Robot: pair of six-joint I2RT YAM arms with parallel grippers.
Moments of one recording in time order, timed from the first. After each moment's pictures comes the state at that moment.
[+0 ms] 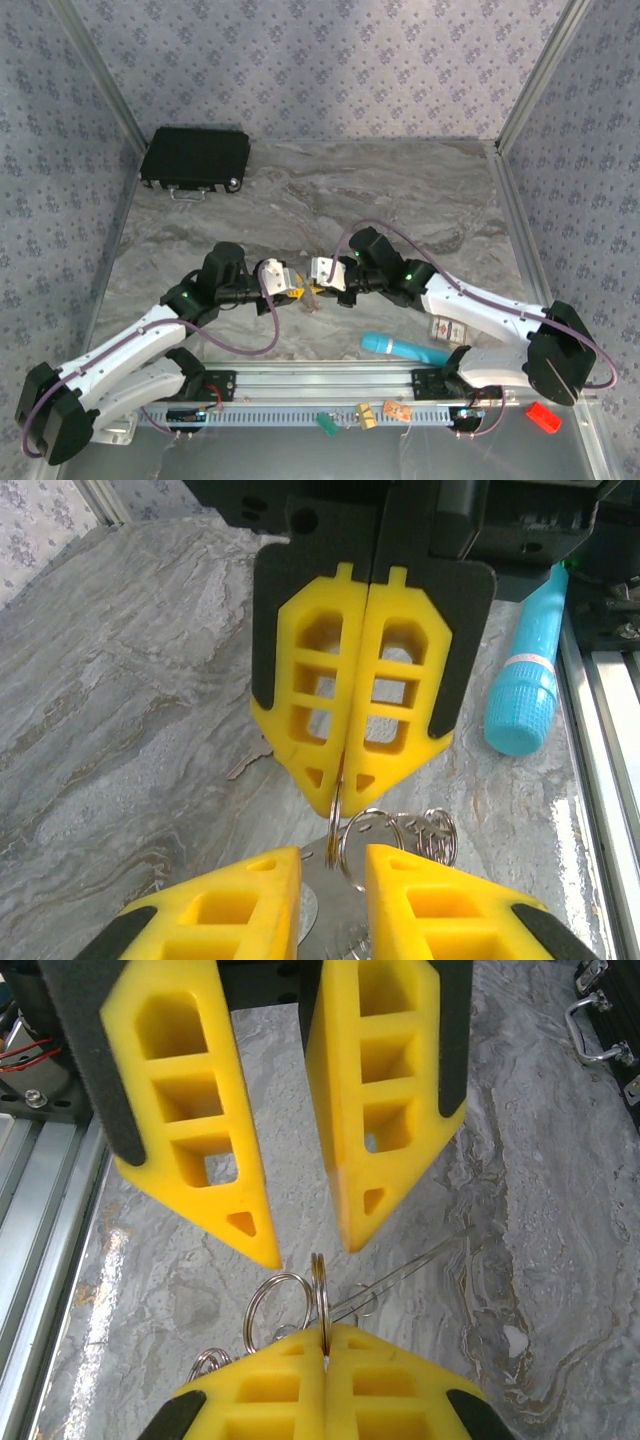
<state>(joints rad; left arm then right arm) -0.72 0.88 0.55 -0.16 0.53 0.48 0.88 1.24 0.81 -0.21 -0.42 -0.58</state>
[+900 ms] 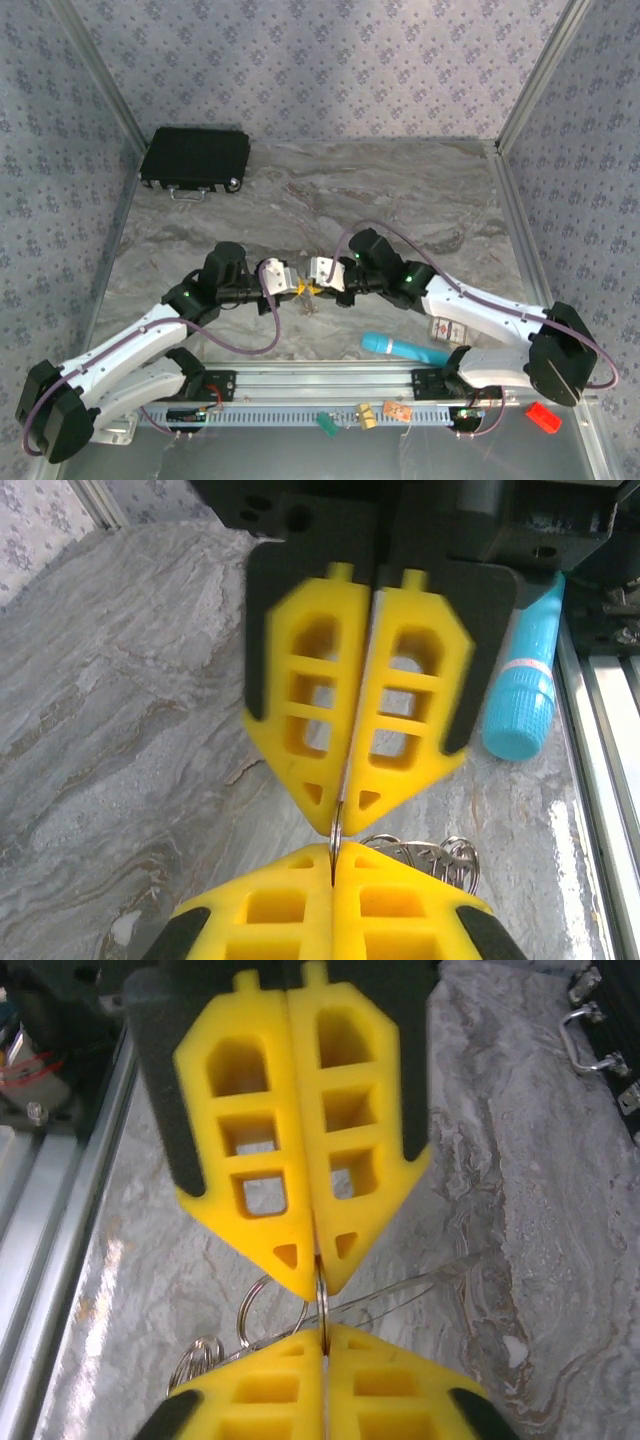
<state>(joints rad) -0.72 0.89 0.55 -0.14 0.53 0.47 0.88 1.21 0.78 -0.14 -0.43 -0.53</state>
